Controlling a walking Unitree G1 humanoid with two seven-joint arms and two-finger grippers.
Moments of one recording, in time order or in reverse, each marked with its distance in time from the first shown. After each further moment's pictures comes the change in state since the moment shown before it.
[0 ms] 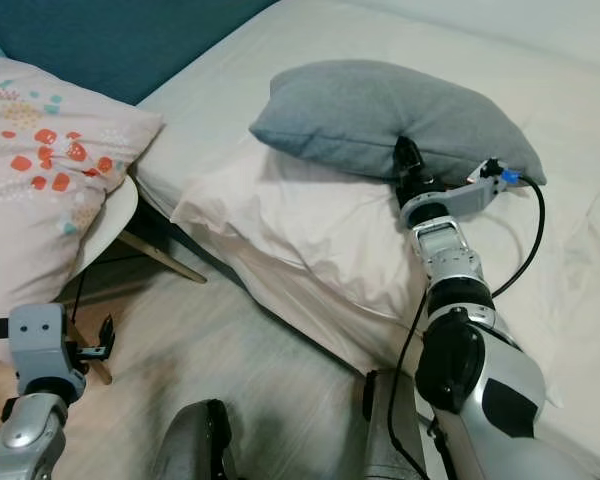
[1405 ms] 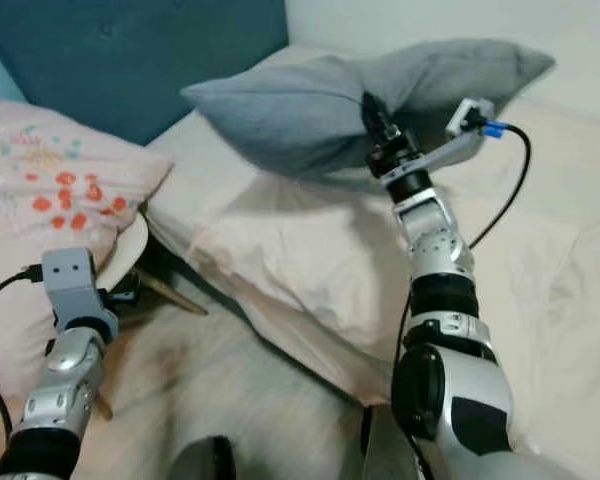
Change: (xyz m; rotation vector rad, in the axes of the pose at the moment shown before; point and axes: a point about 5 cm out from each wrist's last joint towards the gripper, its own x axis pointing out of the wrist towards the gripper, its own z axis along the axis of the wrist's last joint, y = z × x) left arm 0.056 -0.037 0.027 -0.141 0.035 0.053; right arm -0.003 0.079 -0.013 -0.245 0.082 0.565
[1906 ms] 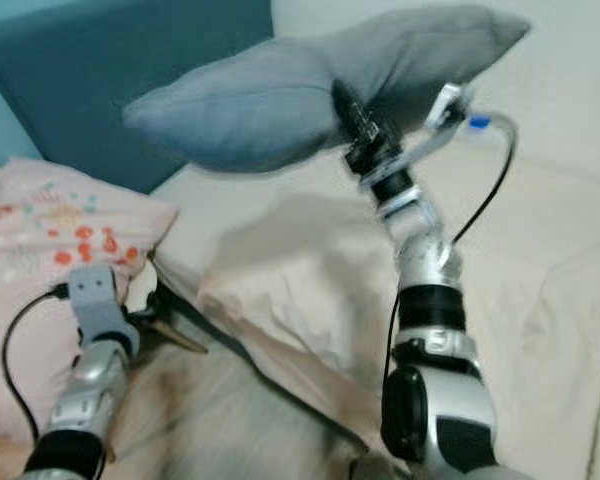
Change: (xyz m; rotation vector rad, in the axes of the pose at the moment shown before) left arm -0.006 -0.017 -0.034 -0.027 0.136 0.009; right arm -0.018 0.006 -0.057 -0.012 0.220 0.025
